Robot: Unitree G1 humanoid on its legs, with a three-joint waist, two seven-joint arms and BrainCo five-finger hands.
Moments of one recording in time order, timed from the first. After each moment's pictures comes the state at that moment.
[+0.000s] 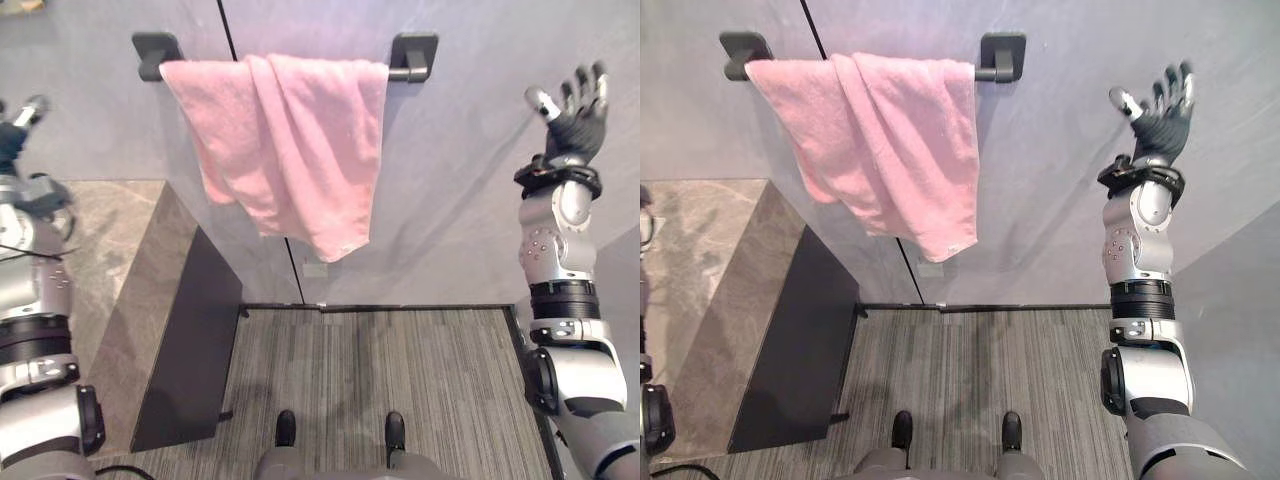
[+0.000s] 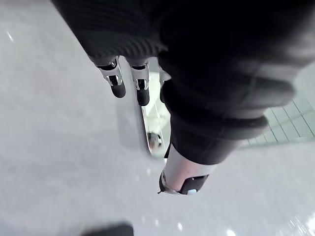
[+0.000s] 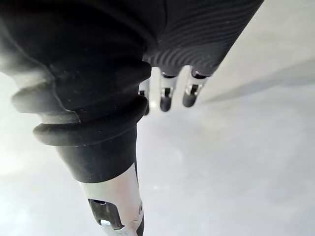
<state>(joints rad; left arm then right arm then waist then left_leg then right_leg) -0.51 0.78 0.25 0.30 -0.57 -0.17 0.15 -0.78 -0.44 -0.16 0.30 0.58 -0.16 -0.30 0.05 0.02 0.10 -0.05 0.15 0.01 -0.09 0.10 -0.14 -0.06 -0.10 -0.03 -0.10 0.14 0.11</state>
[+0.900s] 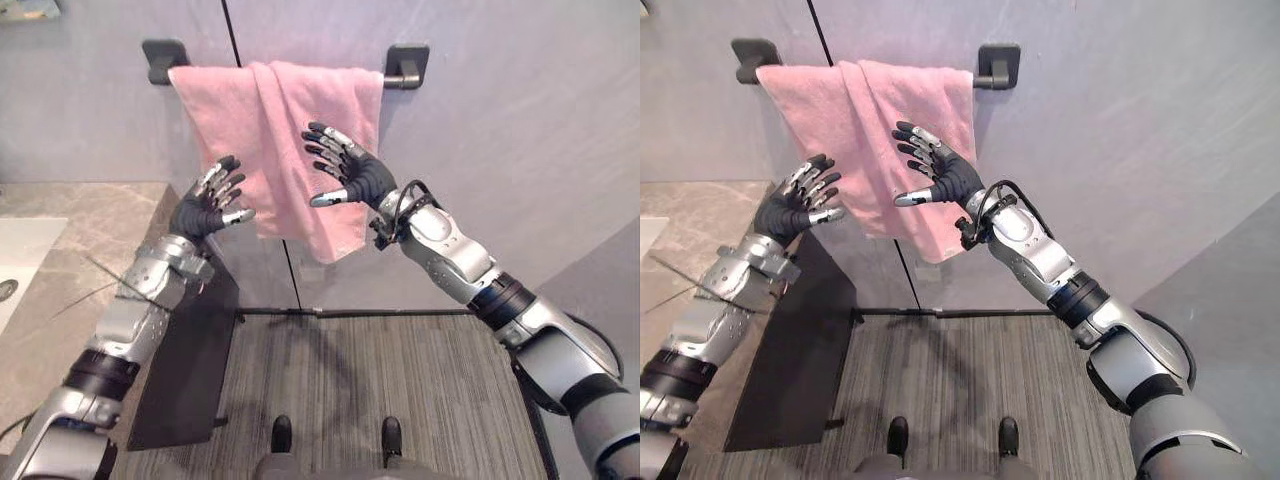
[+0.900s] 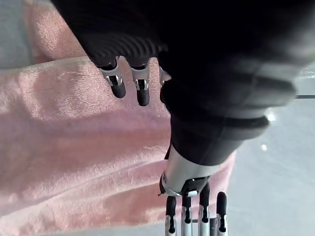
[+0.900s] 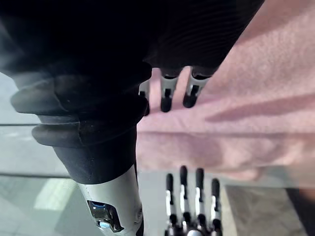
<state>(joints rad) -0.44 0.78 -0.25 0.22 -0.80 -0.16 -0.13 -0.92 -0.45 0.68 0.33 0.79 -0.13 0.07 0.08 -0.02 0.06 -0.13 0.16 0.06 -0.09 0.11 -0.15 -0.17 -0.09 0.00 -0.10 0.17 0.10</state>
